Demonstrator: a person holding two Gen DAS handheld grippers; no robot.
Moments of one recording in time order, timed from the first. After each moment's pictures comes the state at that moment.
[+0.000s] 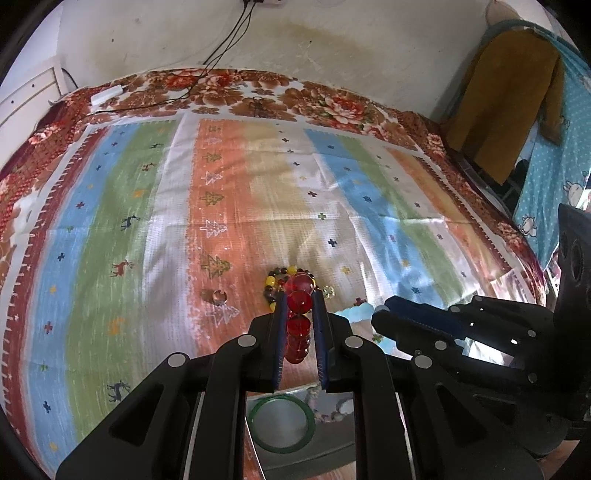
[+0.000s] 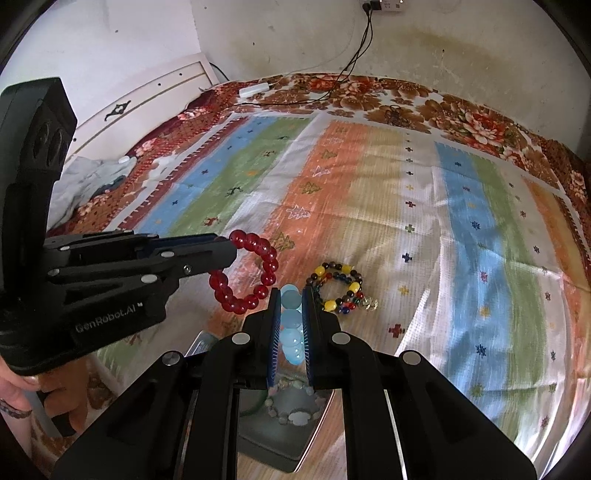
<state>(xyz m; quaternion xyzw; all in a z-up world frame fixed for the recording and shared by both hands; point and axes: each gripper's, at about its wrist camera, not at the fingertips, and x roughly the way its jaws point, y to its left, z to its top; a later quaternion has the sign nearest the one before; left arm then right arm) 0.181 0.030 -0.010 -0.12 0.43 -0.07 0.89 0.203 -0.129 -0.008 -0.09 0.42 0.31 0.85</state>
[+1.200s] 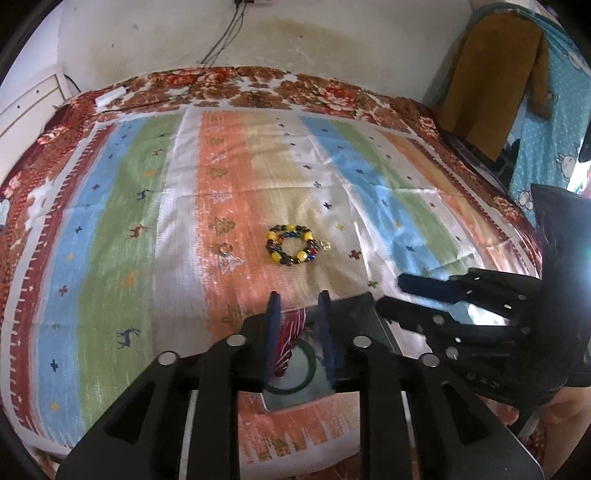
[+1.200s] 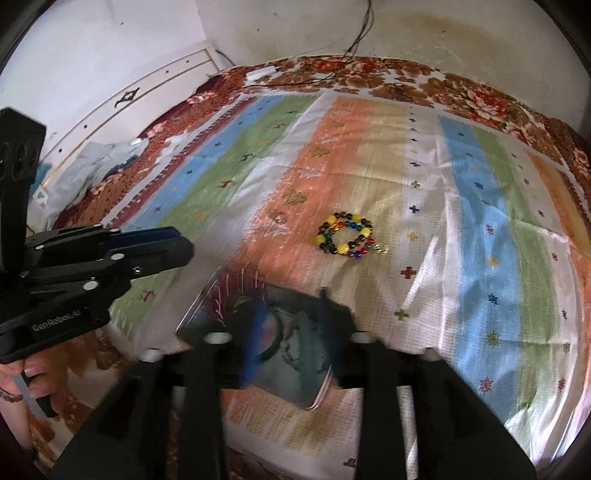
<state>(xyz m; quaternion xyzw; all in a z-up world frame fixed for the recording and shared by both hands) 0.115 0.023 -0.016 -0.09 0.43 -0.06 0.90 0.163 -0.156 -0.027 -0.08 0.45 0.32 0.83</state>
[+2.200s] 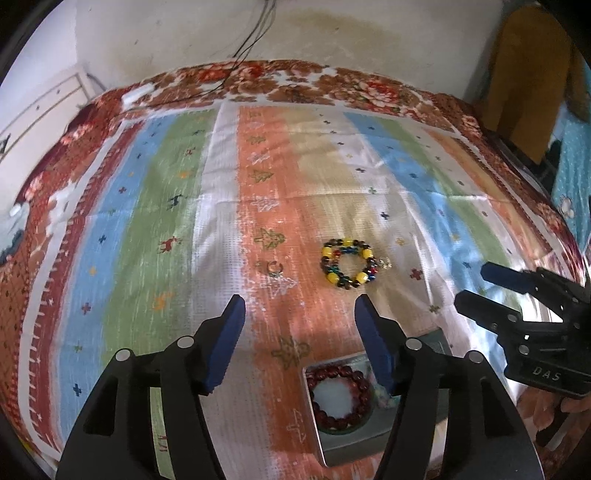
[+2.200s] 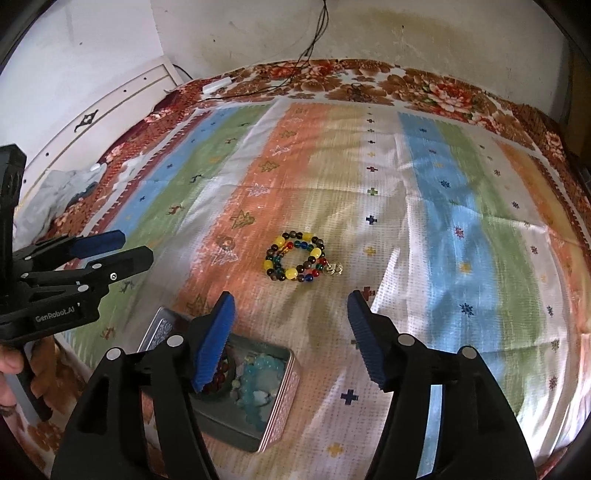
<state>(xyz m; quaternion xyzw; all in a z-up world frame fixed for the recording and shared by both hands) 0.165 0.052 -0.036 -0.08 0.45 0.01 0.89 0.211 -0.165 -0.038 -0.06 0.45 0.26 0.85</state>
